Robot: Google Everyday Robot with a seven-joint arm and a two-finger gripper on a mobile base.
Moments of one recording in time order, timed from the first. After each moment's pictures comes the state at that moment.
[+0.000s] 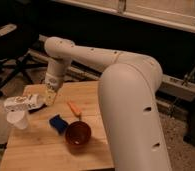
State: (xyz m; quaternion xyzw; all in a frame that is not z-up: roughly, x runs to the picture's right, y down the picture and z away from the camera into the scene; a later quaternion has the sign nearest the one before) arm -0.225 0.058 0.677 -0.54 -0.14 0.07 0.83
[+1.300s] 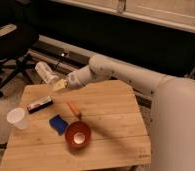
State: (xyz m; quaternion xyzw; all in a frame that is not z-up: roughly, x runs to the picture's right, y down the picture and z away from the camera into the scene) arm -0.194 0.001 0.719 -0.52 -0.26 0.59 0.56
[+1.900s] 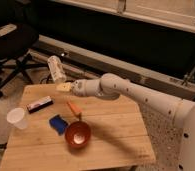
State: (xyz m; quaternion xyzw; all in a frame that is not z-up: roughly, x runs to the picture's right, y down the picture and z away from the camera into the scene) arm -0.184 -0.004 0.710 -0.49 -0.34 0.65 0.48
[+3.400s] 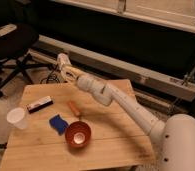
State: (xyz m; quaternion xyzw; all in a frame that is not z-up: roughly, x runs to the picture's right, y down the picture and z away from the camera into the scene) arm -0.146 -0.101 0.727 -0.70 -0.34 0.62 -0.09
